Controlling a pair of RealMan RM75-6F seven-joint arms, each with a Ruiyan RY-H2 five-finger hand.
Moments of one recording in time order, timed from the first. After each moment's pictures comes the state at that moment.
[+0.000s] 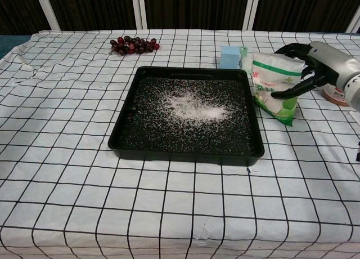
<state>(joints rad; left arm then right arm) -0.06 -1.09 -0.11 -1.71 1.43 1.54 -0.02 0.58 -1.66 0.27 -1.27 -1.12 1.11 0.16</state>
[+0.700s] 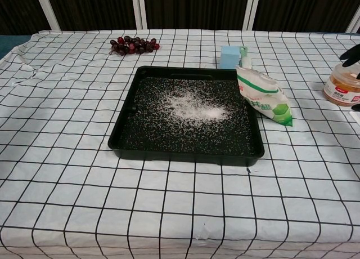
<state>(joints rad) -0.06 -1.09 -0.11 -1.71 1.43 1.55 -0.01 0.39 -1.27 0.13 -1.57 -1.27 1.19 0.09</state>
